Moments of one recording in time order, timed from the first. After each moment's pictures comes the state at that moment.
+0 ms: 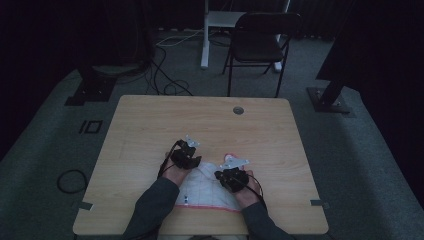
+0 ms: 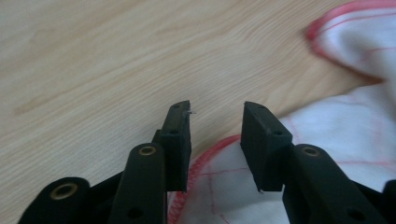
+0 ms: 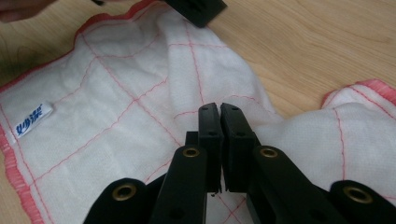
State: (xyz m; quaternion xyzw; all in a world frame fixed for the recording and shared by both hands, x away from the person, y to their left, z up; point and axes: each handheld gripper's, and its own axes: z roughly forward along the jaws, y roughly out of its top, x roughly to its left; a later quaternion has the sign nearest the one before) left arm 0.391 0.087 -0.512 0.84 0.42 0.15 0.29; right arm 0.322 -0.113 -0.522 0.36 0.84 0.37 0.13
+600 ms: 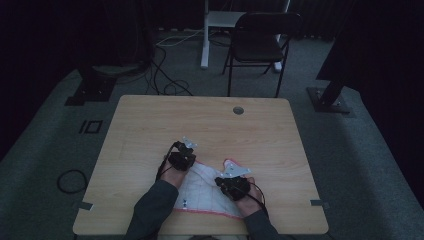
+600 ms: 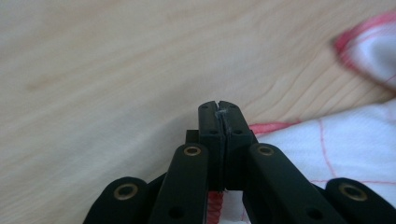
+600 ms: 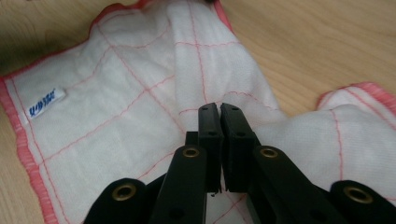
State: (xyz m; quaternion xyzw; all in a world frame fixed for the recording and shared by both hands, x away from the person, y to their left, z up) left arm 0.376 0.095 -0.497 0.83 0.44 0.18 0.30; right arm 0.298 -0.116 -0.523 0.34 0.84 0.39 0.14
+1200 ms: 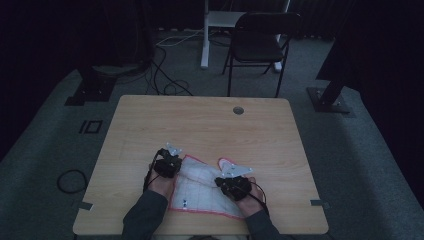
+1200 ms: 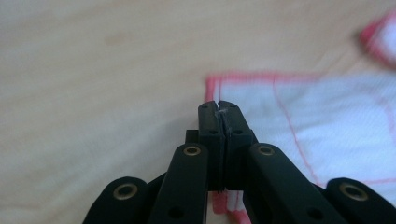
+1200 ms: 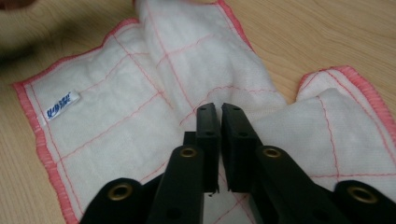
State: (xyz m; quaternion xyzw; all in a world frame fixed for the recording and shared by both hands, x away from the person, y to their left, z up) left arm 0.353 0.132 -0.519 0.81 0.48 0.19 0.27; right arm 0.298 -0.119 -0.518 0.34 0.84 0.39 0.13
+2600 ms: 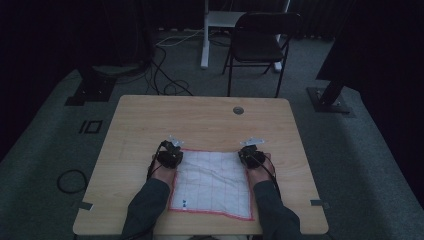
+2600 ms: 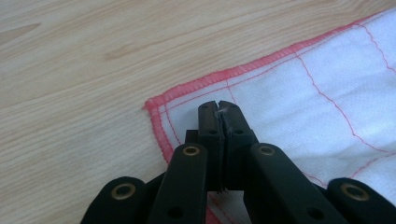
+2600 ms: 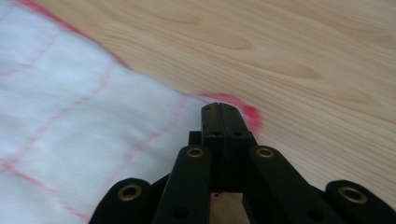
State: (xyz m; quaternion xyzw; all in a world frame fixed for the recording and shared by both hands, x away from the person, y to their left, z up) left arm 0.398 0.132 -0.529 0.81 0.48 0.20 0.27; right arm 0.403 -0.174 -0.535 0.47 0.80 0.30 0.21
